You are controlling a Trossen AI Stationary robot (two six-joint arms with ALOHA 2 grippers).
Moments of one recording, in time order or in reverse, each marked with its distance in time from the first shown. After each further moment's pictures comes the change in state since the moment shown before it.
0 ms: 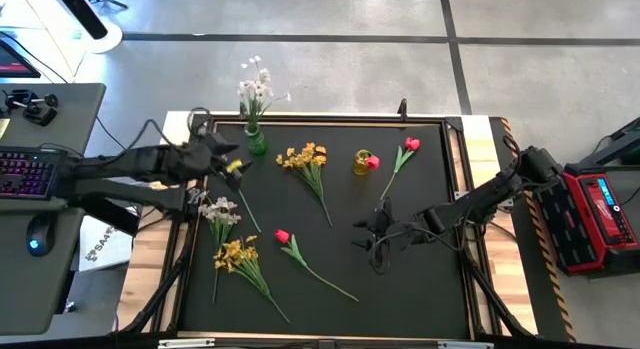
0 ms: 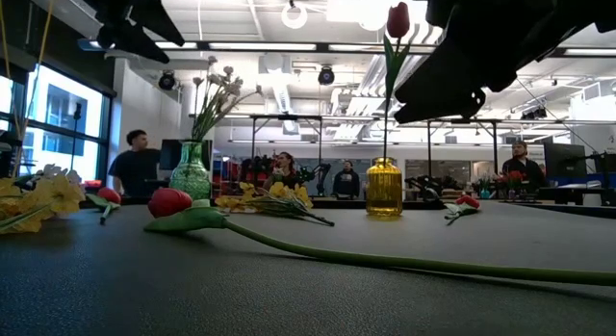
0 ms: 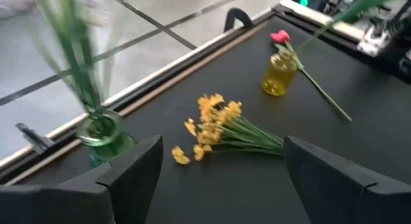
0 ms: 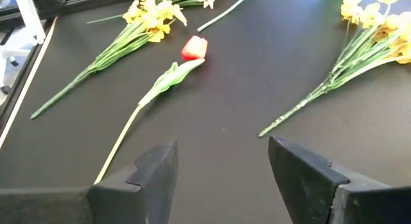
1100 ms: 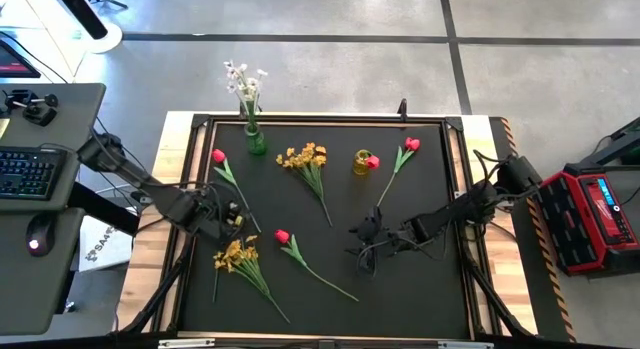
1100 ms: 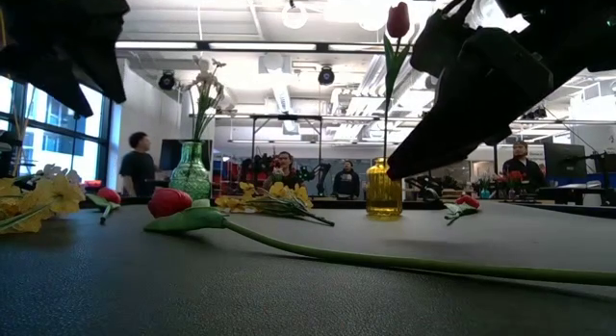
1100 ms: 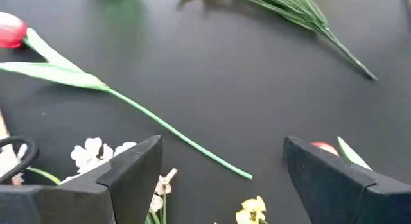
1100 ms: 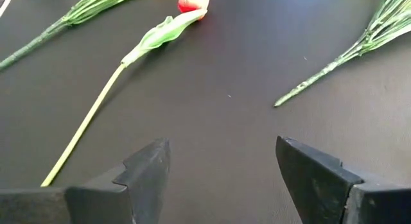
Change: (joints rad) left arm -0.553 0.392 0.000 -0.428 -0.057 -1.168; right arm -0.004 0.208 0.001 0.124 -0.030 -0.007
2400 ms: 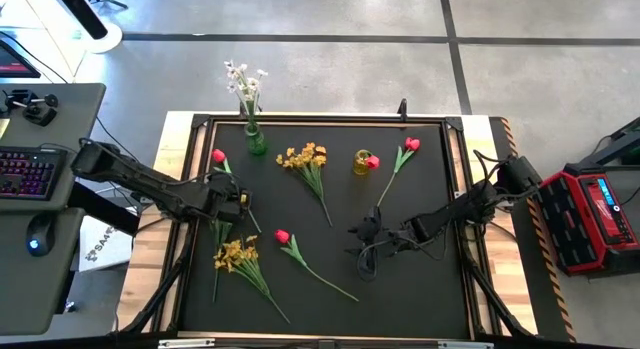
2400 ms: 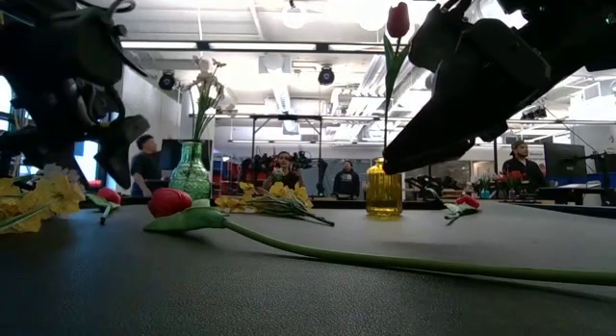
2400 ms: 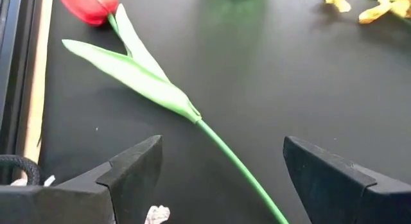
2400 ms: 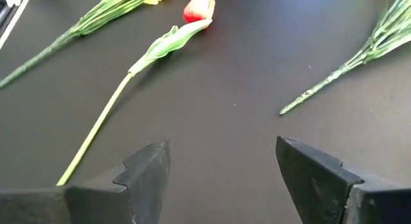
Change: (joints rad) left arm 0.325 0.013 -0.394 0.333 -0.049 -0.006; right arm 0.000 0.000 0.000 0.031 -0.003 0.005
